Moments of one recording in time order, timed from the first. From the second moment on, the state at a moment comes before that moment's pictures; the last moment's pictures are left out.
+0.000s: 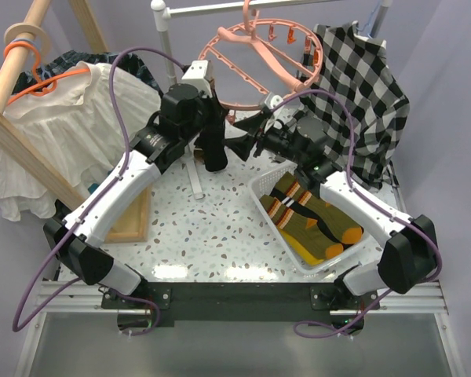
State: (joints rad) left arm -0.60 1.51 1.64 -0.39 -0.15 -0.38; right arm 0.58 1.43 1.17 0.38 -0.52 0.10
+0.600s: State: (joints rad) left arm -0.60 1.49 1.67 -0.44 -0.15 -0.38; right arm 0.58 1.49 1.12 0.52 -0.42 0.07
